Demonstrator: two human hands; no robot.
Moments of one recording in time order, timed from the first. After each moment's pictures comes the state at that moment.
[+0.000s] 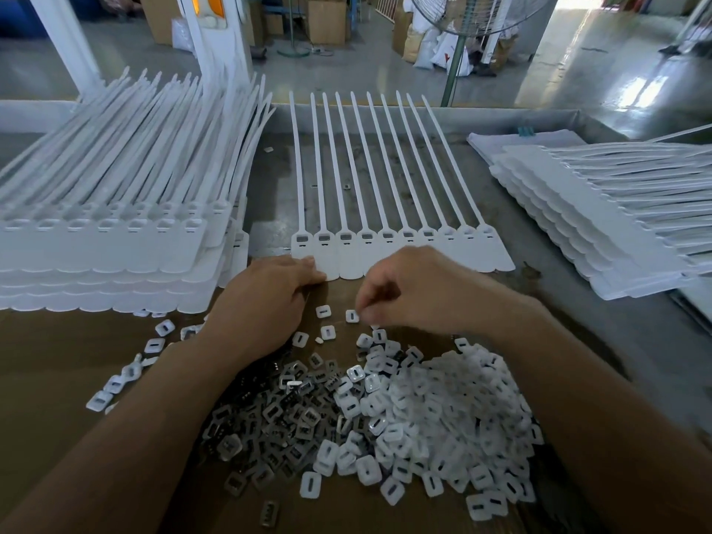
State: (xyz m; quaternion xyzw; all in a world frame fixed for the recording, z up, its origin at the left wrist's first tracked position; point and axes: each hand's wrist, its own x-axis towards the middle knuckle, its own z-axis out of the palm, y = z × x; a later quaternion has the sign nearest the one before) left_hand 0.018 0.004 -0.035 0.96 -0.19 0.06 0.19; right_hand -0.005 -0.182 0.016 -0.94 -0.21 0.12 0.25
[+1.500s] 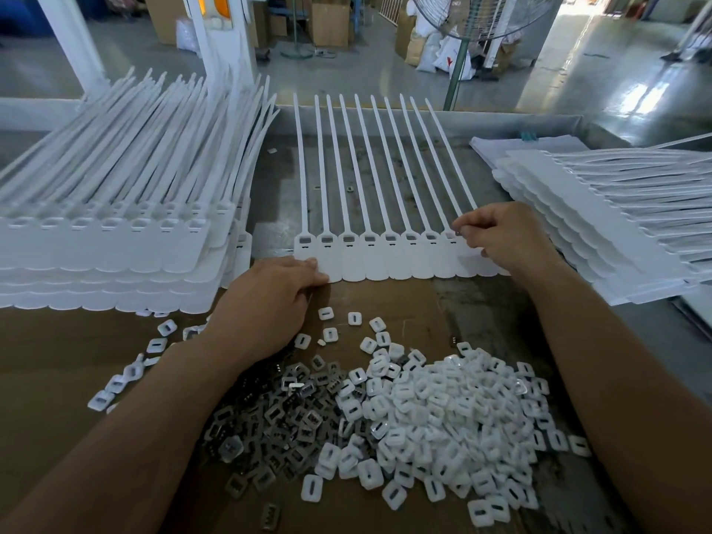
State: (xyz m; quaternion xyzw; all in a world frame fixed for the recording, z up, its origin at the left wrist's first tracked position) left_hand 0.019 0.005 -0.037 0.96 -0.20 0.06 0.20; right_hand 0.056 -0.267 -0.013 -0.90 0.10 -0.09 0.40
